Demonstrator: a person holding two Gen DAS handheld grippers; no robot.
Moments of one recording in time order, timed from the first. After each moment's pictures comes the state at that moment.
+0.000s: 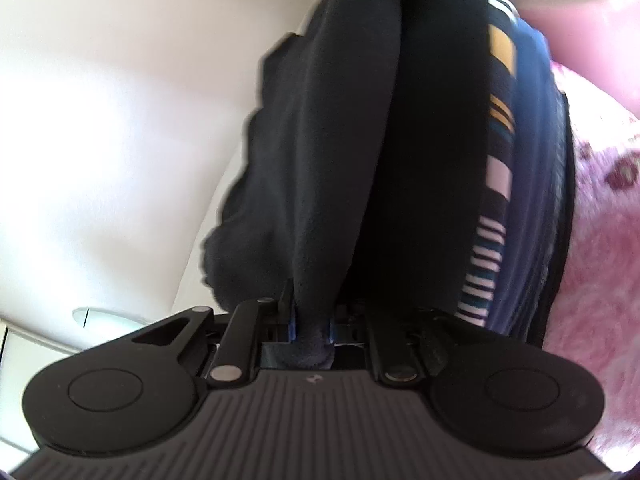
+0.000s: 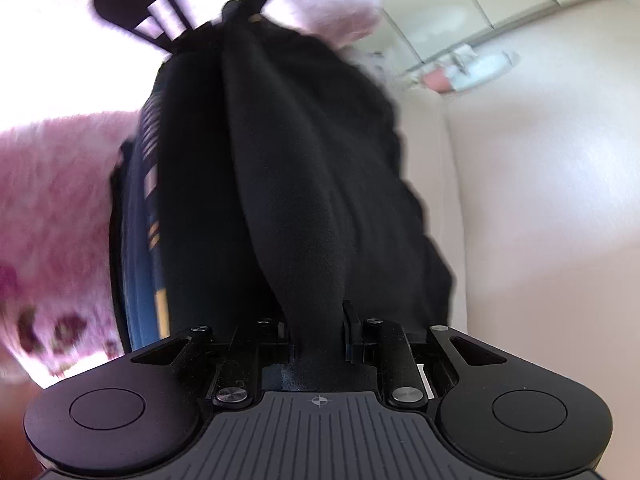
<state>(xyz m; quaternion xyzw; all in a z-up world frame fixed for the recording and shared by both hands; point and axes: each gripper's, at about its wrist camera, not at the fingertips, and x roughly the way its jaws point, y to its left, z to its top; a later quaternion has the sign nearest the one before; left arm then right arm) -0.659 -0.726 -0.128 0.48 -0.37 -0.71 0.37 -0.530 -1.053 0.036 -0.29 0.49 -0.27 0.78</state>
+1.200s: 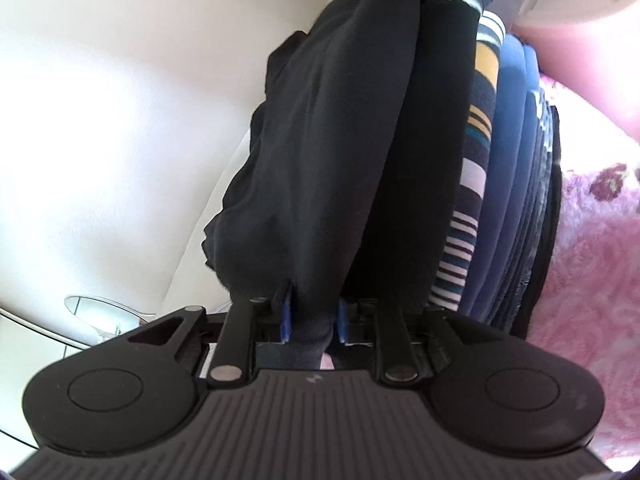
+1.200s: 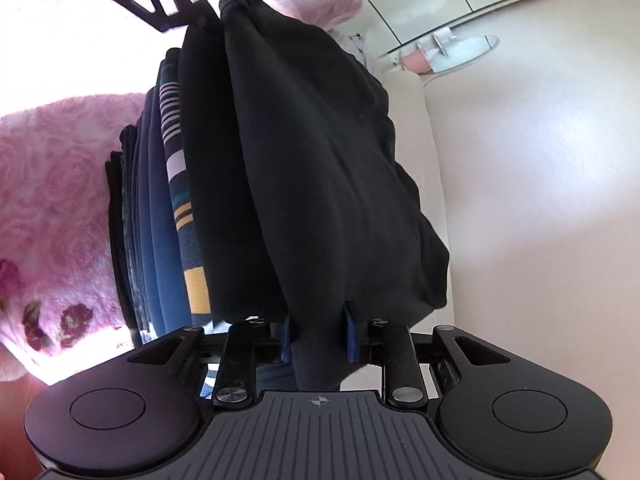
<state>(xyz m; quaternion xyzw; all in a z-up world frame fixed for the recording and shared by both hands) -0.644 -0.707 -0.131 0.48 -0.34 -0.73 0.35 -0.543 -1.013 0.024 -0.30 0.51 -0.31 0.75</state>
